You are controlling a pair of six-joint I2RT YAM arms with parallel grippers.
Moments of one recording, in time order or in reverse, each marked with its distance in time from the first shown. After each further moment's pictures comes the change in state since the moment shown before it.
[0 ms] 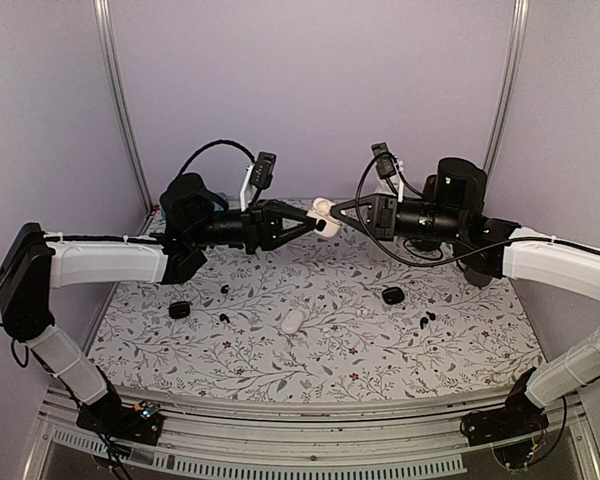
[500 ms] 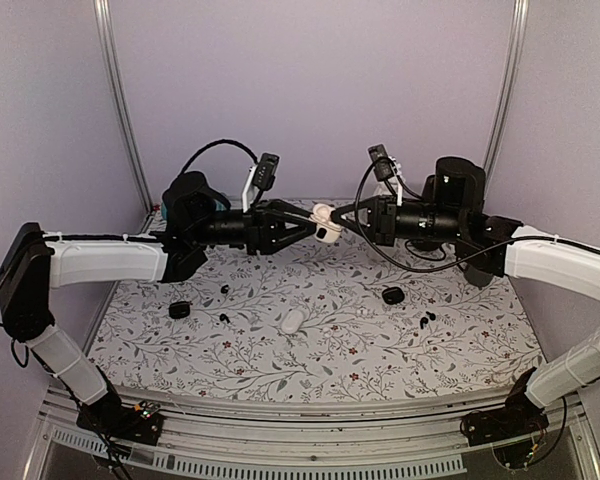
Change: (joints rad) left arm -0.001 0.000 0.009 -0.046 0.009 0.037; right arm 0.000 -0.008 0.008 -0.061 0.004 -0.120
